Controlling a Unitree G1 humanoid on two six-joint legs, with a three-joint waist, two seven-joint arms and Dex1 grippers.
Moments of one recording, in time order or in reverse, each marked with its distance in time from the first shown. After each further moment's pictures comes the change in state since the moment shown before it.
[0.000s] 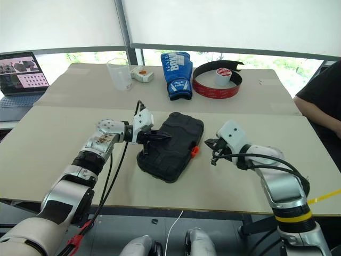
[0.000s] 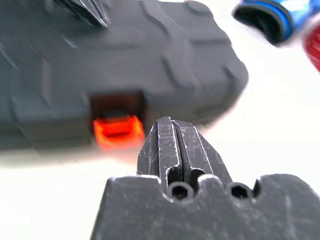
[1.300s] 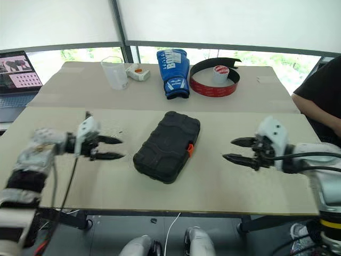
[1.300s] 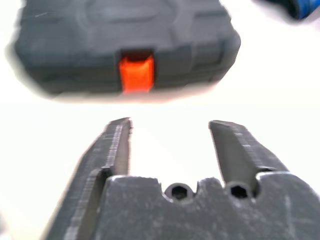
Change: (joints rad) left arm 0.390 0.518 0.198 -0.508 -0.198 0.428 -0.242; right arm 0.087 -0.310 -0.306 0.062 0.302 -0.002 0.480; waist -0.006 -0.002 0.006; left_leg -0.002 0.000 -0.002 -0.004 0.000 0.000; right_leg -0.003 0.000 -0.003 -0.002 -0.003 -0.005
